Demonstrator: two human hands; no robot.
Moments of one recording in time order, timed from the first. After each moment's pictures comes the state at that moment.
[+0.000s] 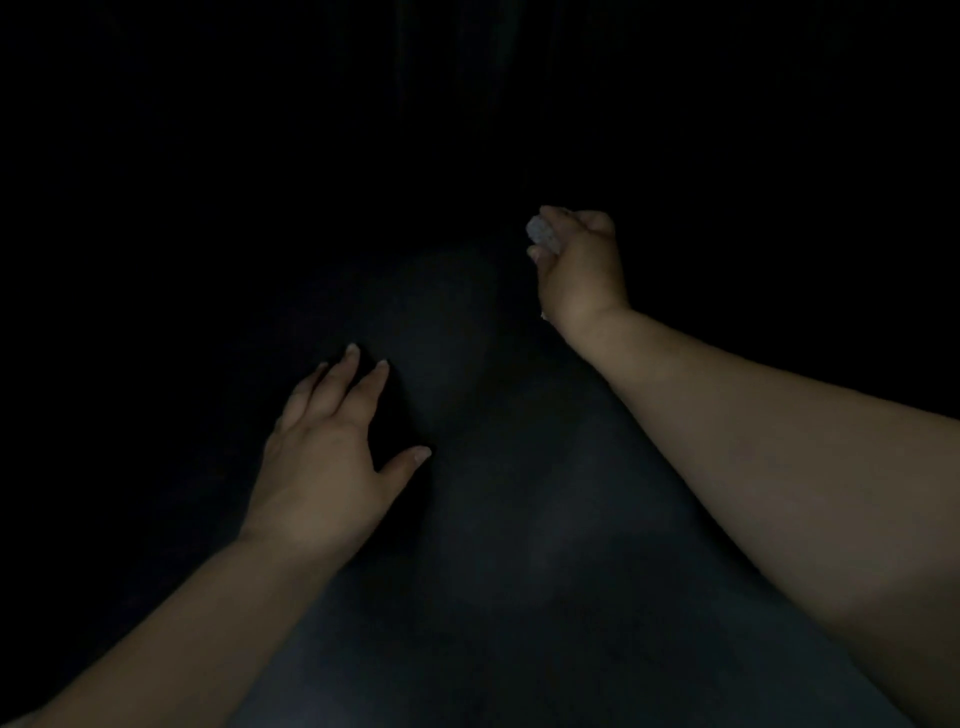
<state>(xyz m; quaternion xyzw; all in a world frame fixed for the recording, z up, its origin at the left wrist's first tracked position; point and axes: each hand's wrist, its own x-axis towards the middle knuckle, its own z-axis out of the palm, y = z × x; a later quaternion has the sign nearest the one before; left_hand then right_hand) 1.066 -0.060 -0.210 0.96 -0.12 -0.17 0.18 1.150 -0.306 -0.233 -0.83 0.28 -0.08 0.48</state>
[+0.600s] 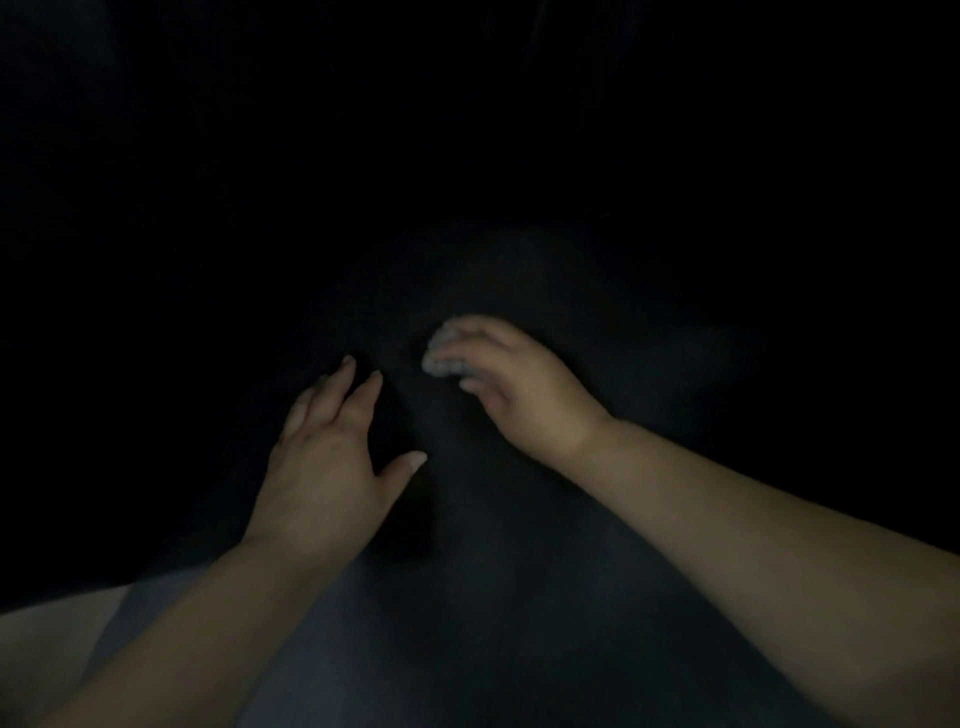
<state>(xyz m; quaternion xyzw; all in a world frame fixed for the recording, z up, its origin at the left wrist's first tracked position) 1.022 -0.003 -0.199 0.97 -0.03 -0.18 0.18 1.059 -0.206 -0.218 -0.88 -0.18 0.07 0.43</state>
